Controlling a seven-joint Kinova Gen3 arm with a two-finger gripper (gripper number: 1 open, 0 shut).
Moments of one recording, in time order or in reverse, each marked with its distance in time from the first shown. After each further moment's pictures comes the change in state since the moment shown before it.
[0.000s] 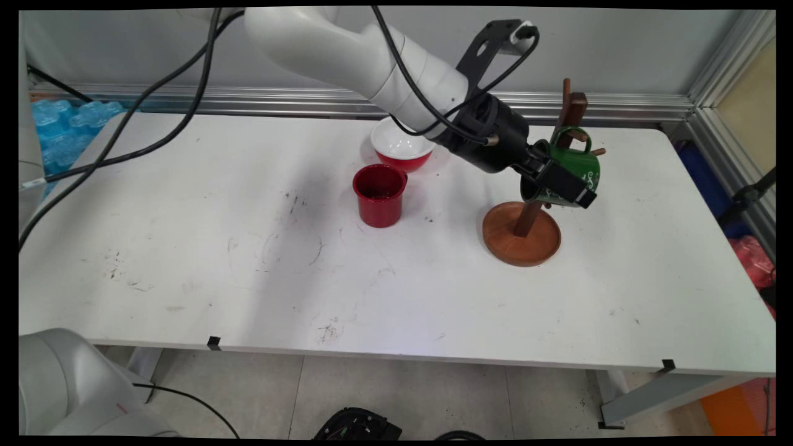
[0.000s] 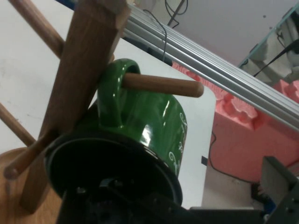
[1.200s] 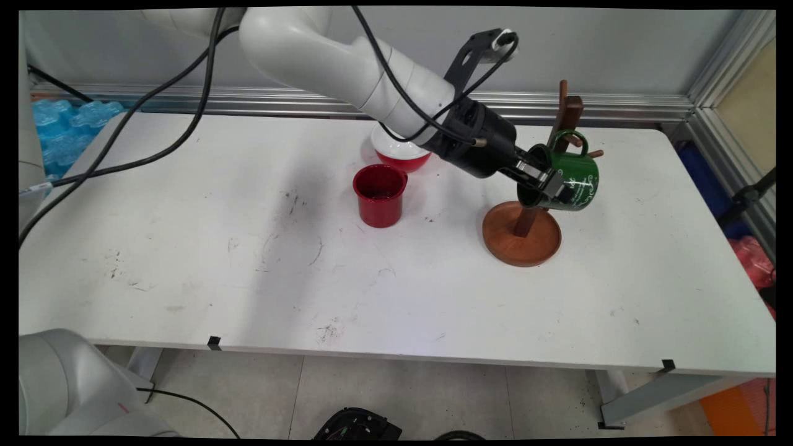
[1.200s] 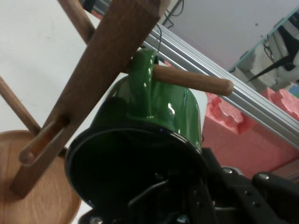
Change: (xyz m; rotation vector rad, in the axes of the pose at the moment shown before) arm -0.016 -0.017 -0.002 -0.035 0.000 -0.075
